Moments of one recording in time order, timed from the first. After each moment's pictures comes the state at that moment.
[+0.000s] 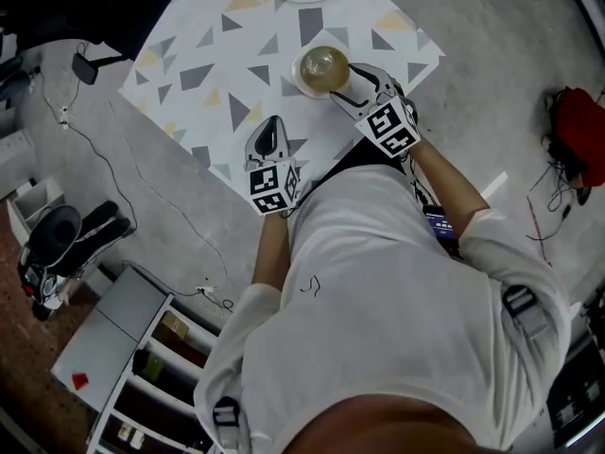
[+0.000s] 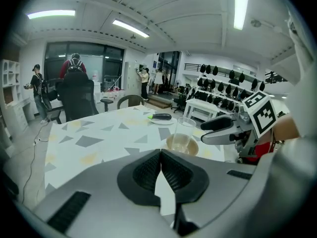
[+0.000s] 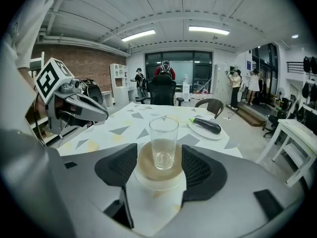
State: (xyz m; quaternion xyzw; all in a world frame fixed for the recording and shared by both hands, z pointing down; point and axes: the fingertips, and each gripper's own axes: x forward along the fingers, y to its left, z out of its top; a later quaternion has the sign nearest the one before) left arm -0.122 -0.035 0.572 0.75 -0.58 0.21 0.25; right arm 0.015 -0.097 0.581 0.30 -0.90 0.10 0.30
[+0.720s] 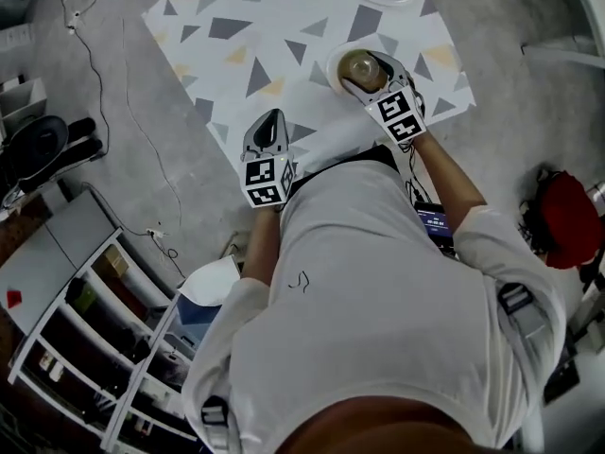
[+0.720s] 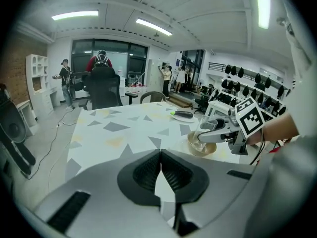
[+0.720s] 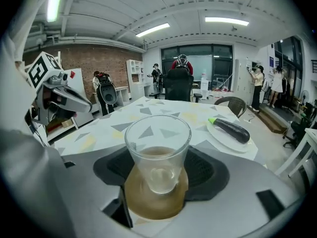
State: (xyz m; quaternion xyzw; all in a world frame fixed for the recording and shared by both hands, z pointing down) left arm -0.171 -0.007 0.586 0.66 -0.66 0.20 0.30; right arm -0.039 -0.138 0.620 0.20 -0.92 0.10 0.32
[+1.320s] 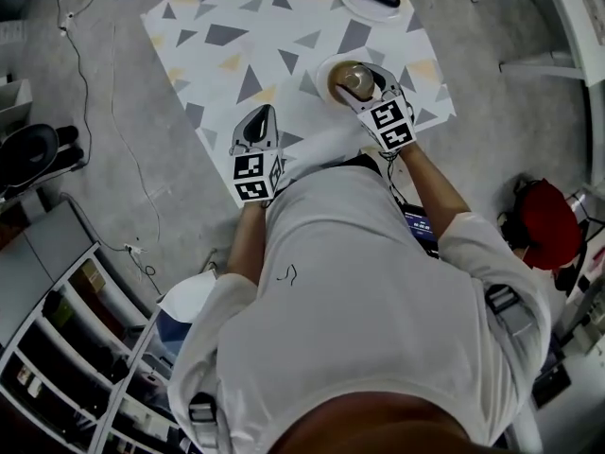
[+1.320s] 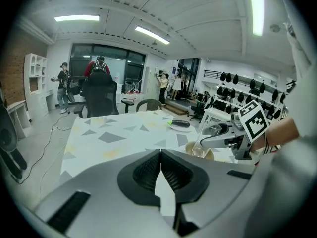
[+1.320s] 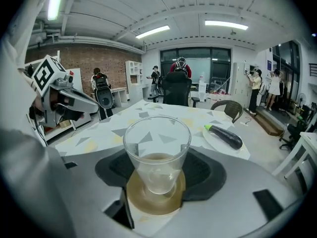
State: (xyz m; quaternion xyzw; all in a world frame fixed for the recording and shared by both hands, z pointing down) left arm -0.177 -0.021 0.567 0.68 -0.66 0.16 0.27; right arm -0.039 -0.132 0.595 0.21 -0.92 0.08 0.32
